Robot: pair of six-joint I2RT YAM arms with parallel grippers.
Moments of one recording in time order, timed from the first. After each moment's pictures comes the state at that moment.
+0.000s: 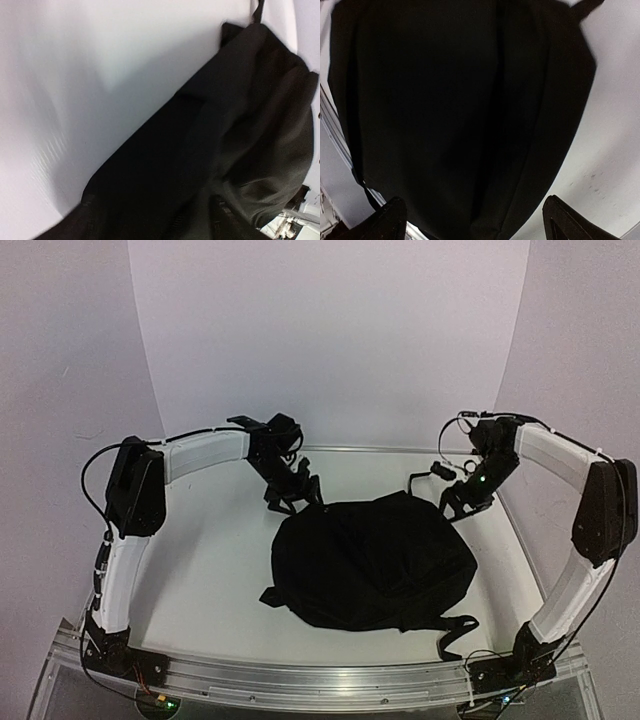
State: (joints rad) left arm -0.68 2.25 2.01 -0.91 0.42 -0.55; right arm 0.17 1.72 1.47 -1.23 -0.42 -0.42
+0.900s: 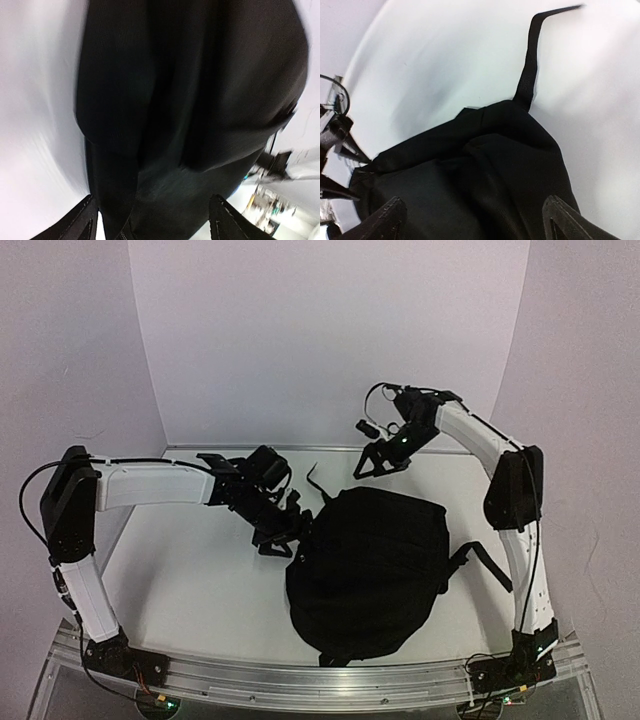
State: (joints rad) left arm -0.85 1.81 1.33 -0.57 0.44 -0.84; right arm 0.40 2.40 2.39 -1.21 -0.63 -0.25
